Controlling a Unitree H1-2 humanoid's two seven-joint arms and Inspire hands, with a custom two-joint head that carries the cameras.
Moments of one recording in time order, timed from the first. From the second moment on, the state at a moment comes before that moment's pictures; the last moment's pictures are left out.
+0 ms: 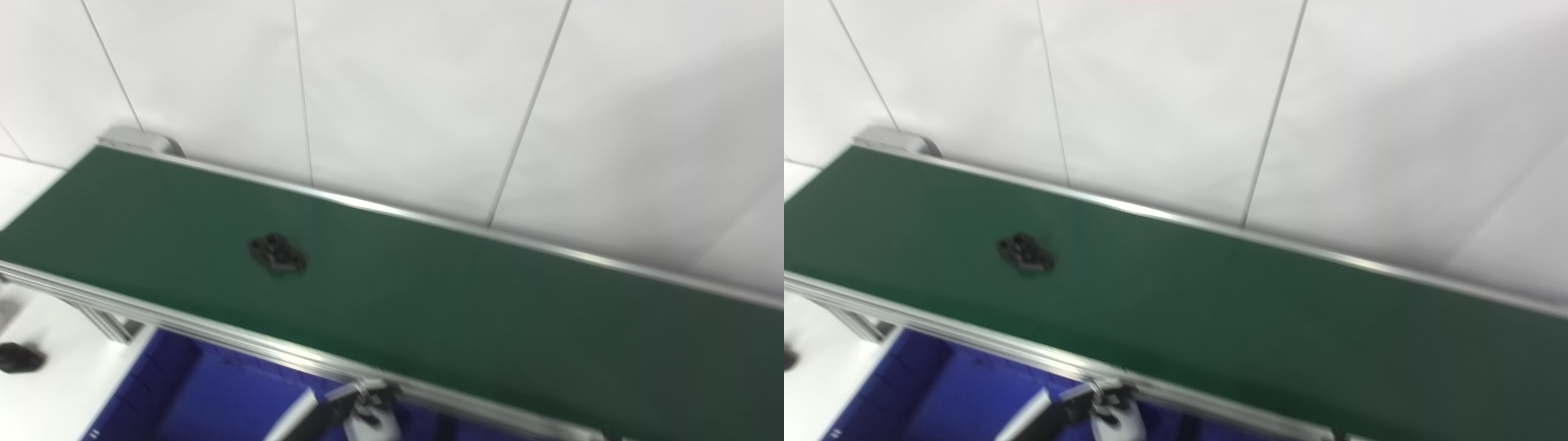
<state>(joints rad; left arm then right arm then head) 0.42 0.30 -0.41 -0.02 0.05 -0.43 -0.02 0.40 -0.51 0.67 -0.07 -0.34 -0.43 -0.86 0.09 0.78</state>
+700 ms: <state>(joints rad) 0.43 0.23 -0.32 -0.05 0.02 -0.44 -0.14 0.33 -0.39 0.36 -0.21 -0.34 -0.42 -0.47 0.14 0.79</state>
